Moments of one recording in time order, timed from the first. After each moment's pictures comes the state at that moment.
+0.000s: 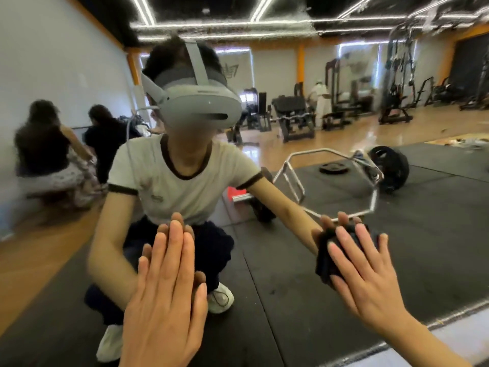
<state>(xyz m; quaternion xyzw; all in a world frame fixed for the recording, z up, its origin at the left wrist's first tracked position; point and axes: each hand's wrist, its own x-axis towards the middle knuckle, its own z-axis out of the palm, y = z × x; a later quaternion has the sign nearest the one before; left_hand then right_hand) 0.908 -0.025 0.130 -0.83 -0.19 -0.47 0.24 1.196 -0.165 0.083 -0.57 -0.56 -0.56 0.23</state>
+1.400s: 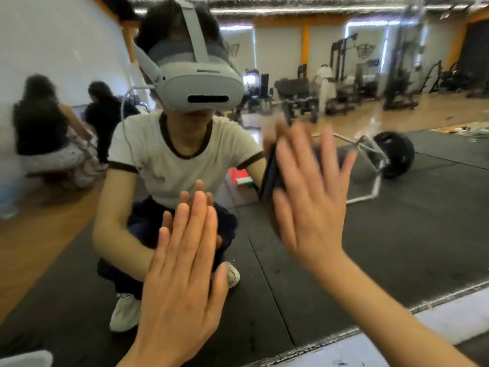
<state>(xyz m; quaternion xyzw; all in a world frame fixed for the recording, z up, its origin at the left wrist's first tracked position) 0.887 -0.030 0.130 -0.85 -0.16 -0.47 0.18 1.082 -0.094 0.163 -0.54 -0.51 -0.52 0.42</state>
